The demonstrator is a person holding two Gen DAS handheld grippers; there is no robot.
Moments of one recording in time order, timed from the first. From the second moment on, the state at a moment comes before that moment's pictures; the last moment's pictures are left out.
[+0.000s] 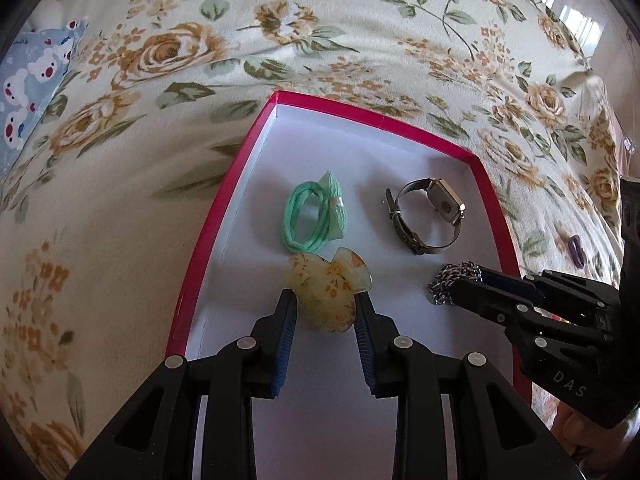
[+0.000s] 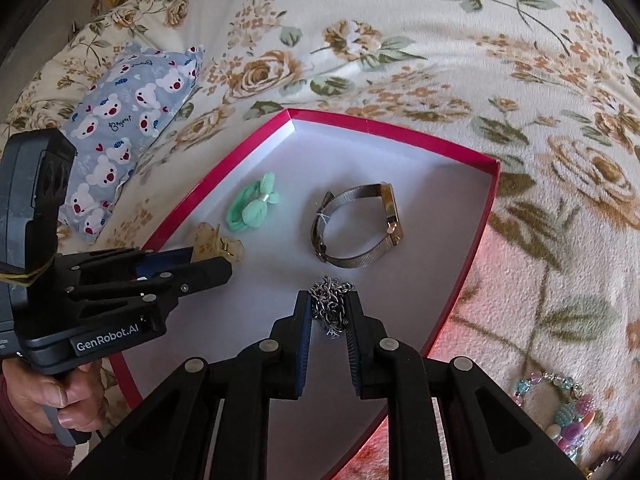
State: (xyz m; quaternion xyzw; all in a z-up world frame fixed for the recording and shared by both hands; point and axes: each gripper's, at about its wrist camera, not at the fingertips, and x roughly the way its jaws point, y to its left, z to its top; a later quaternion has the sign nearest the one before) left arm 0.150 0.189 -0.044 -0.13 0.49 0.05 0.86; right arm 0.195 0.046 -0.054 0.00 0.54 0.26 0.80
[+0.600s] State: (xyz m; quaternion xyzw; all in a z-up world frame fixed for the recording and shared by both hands) left arm 0.150 0.186 -0.042 -0.12 0.49 0.06 0.86; right arm 0.195 0.046 -0.051 0.01 0.53 0.26 0.81
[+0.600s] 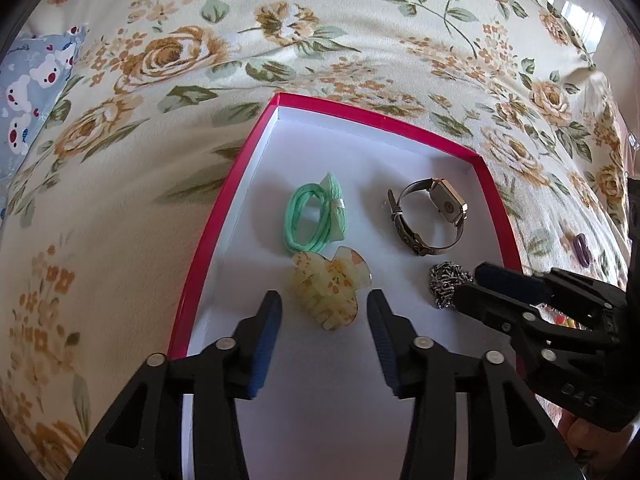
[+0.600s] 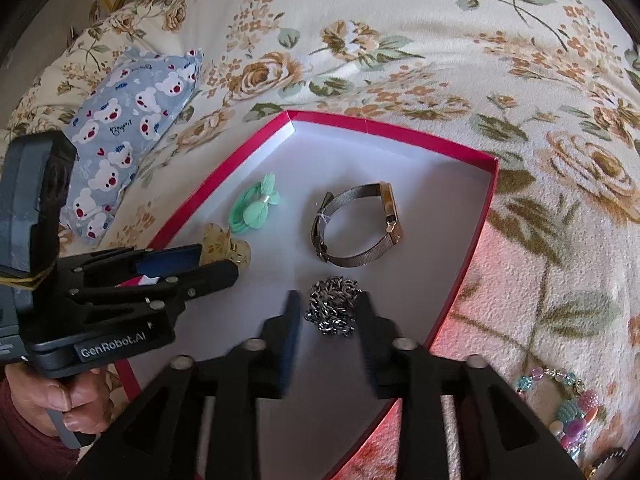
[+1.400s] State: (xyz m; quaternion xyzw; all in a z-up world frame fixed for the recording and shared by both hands) left arm 0.082 0.155 0.013 -0.17 0.44 0.02 0.88; right arm 0.142 -0.047 0.026 0.07 0.46 0.19 0.86
